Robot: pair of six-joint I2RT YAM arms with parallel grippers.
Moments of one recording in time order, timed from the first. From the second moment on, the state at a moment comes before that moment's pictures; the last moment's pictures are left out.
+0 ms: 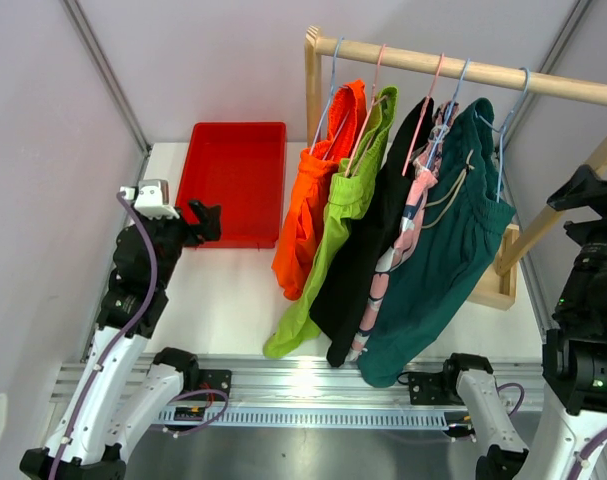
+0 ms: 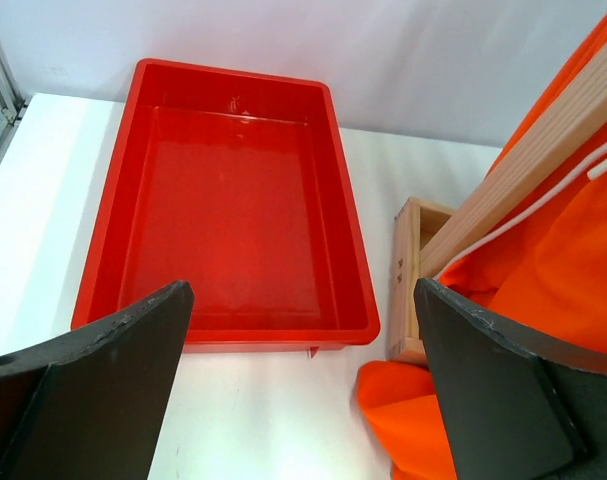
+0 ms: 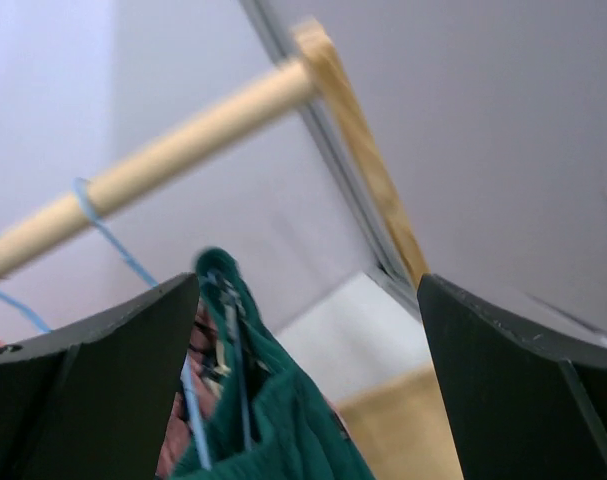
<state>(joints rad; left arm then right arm) -0.24 0.66 0.81 -0.23 -0.12 -0.24 -0.12 0.69 1.52 -0.59 0.45 0.37</state>
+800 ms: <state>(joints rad) -0.24 0.65 0.81 -0.26 -0.03 -0.21 -0.09 1.10 1.71 -0.75 -0.06 0.40</state>
